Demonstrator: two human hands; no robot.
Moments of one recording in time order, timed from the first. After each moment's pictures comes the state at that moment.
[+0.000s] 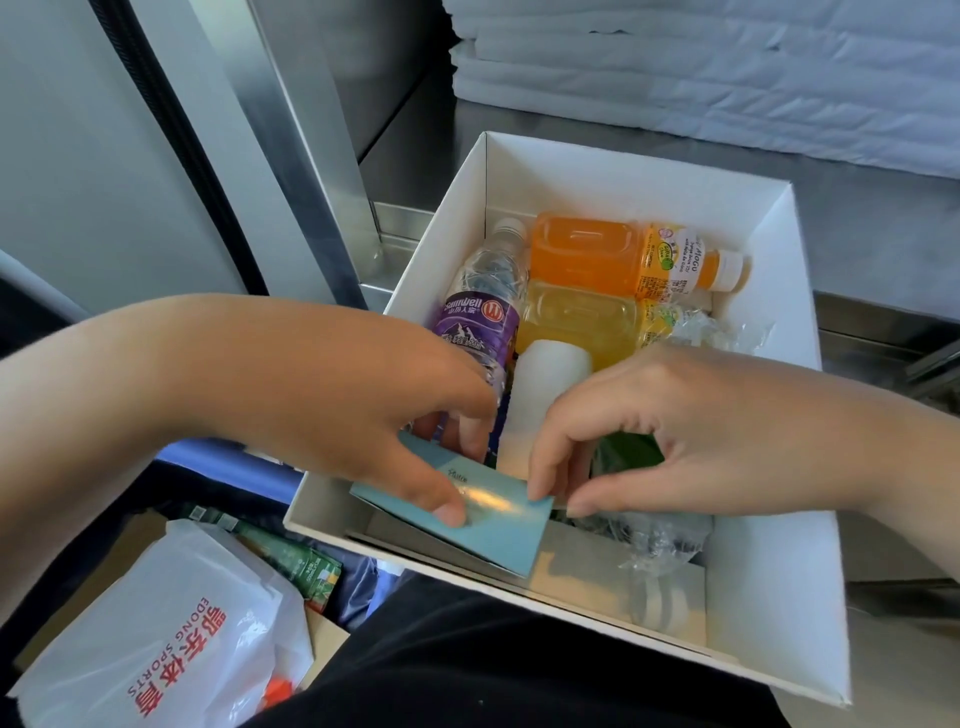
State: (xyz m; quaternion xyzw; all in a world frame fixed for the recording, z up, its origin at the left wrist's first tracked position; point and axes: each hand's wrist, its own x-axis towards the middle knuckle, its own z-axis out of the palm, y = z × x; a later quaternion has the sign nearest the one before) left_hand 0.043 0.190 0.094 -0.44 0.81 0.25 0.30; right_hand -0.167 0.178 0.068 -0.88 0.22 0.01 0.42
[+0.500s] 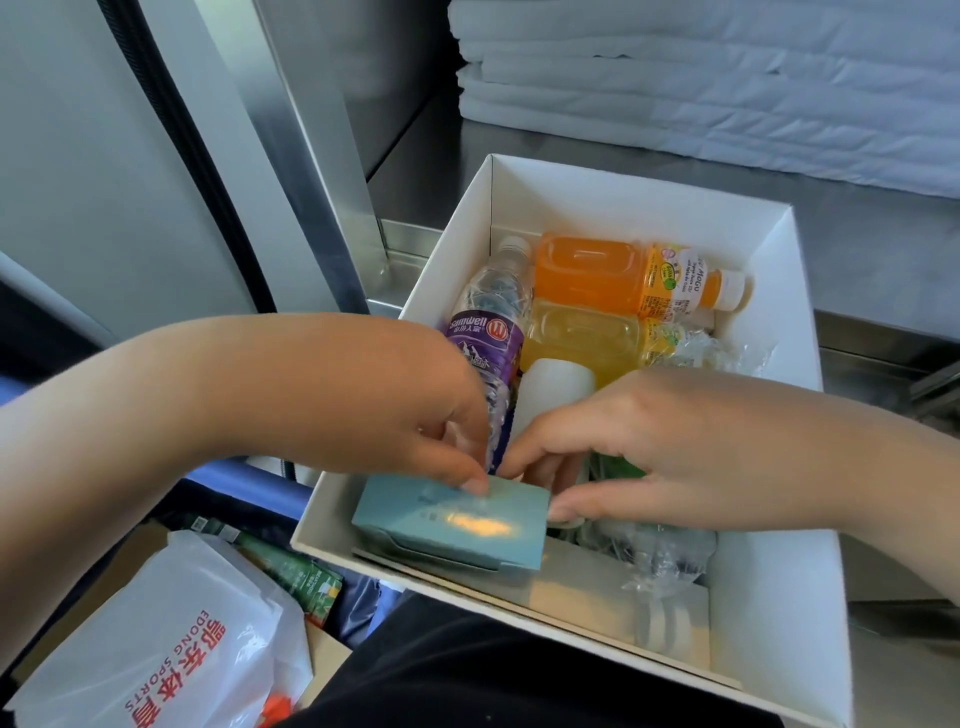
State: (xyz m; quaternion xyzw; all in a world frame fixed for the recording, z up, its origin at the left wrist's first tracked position) left_hand 0.053 0.187 0.084 -0.38 0.89 0.20 0.18; right_hand -0.159 0.174 0.067 -0.93 0.22 0.05 0.29
